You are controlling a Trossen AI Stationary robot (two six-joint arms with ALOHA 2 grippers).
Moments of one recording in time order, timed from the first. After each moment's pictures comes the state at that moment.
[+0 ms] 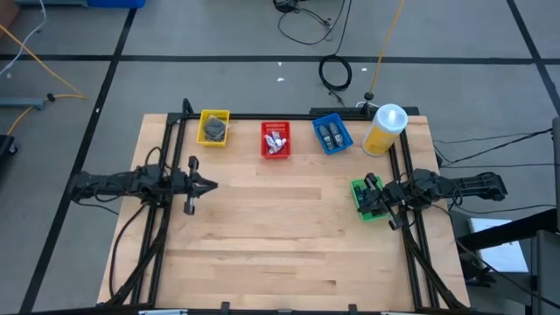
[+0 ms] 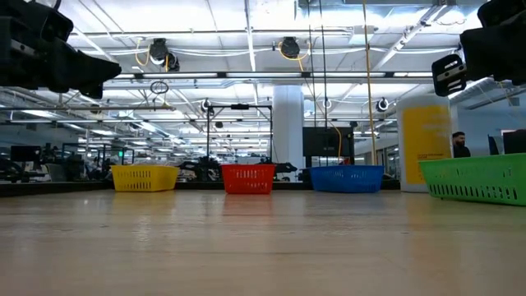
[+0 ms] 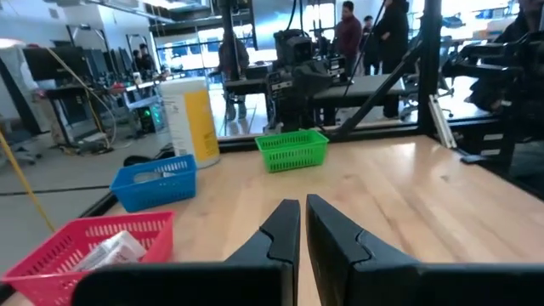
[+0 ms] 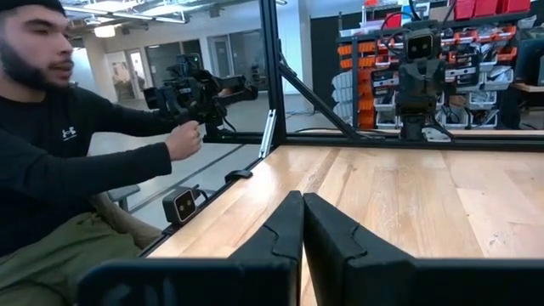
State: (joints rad) left arm -0.04 0.01 0.02 -0.01 -0.03 0.10; right arm 0.10 0.03 0.02 0.08 -0.32 0.12
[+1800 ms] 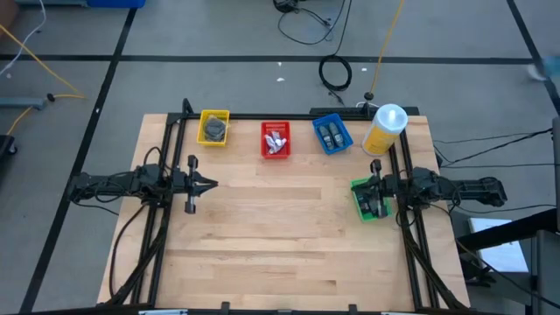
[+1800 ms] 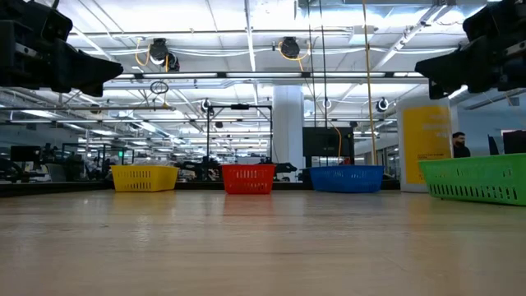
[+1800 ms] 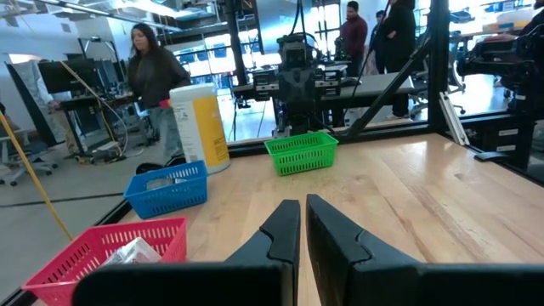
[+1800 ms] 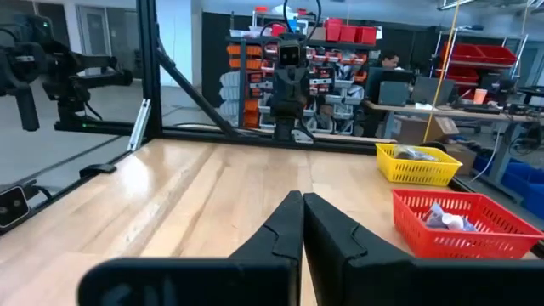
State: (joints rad) left arm -0.03 0.01 0.02 0.03 -0.04 0.15; right arm 0.03 0.00 0.01 0.01 -0.02 -0.07
